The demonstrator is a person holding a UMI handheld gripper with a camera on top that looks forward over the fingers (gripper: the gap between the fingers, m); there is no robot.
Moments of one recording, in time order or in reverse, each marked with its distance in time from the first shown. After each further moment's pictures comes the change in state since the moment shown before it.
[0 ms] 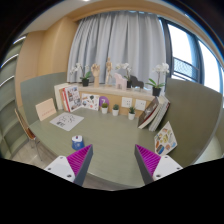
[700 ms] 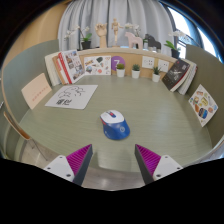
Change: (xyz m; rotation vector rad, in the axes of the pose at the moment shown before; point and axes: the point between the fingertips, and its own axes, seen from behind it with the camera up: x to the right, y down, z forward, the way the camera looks) arm -0.212 0.120 0.172 -0.307 0.098 0.152
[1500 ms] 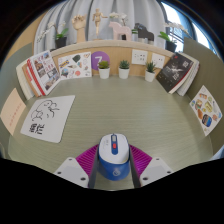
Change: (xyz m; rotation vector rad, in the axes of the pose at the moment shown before) arm 0.033 -0.077 0.110 -0.062 0.153 0.112
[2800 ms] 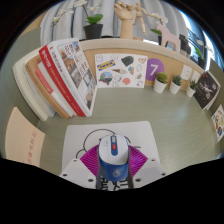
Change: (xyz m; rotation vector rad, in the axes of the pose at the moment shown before) arm -0.267 -0.103 0.075 -0.065 0.008 0.034
